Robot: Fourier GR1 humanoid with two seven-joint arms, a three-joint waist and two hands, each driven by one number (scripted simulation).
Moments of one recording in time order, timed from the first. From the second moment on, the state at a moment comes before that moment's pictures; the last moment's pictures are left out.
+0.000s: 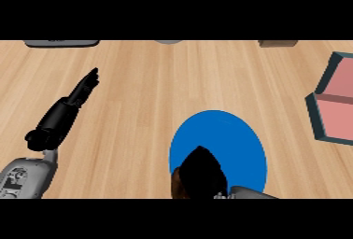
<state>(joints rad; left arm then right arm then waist) -0.23 0.37 -0.11 -1.51 -0.01 -0.09 -0.08 -0.59 -0.34 1.10 -1.63 0.89 0.61 0.61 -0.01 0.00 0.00</state>
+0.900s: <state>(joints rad) -0.16 0.38 -0.08 -1.54 0.00 -0.08 -0.09 -0.21 -0.94 0.75 -2.31 0.67 -0.04 -0.03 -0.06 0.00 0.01</state>
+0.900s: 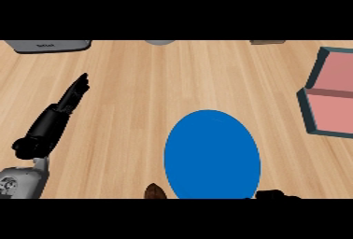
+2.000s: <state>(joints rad) -0.23 0.35 -0.11 -1.55 -0.02 -0.11 -0.07 -0.17 -1.14 -0.04 -1.53 0.02 0.09 -0.39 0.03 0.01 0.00</state>
